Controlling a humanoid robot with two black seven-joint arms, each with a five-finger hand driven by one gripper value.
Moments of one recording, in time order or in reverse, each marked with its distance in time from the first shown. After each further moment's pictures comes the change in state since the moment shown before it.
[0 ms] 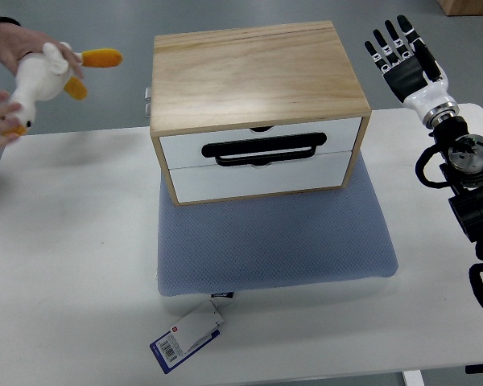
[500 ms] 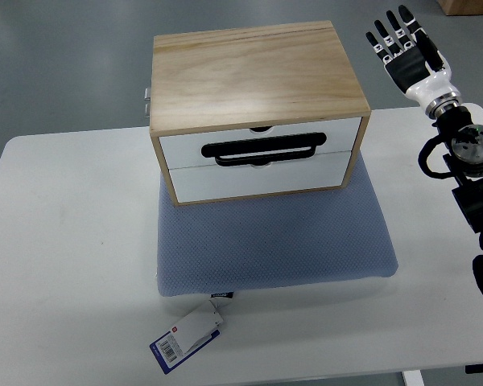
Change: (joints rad) left arm 0.001 0.000 -0.003 0.001 -0.001 0.000 0.000; right arm 0.054 -0.031 -0.043 0.000 -0.011 -0.003 -0.003
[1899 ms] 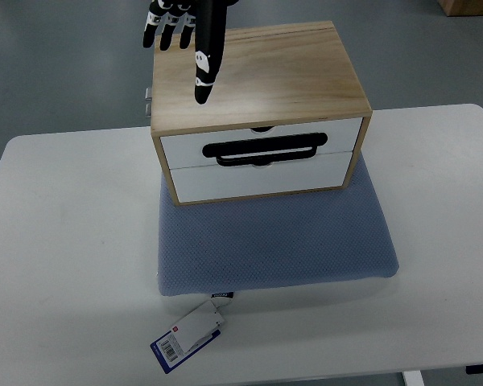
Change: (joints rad) left arm -0.002 0.000 -0.002 -0.018 0.000 -0.002 0.000; right arm 1.455 -0.017 -1.712 0.607 0.021 0.157 -0.454
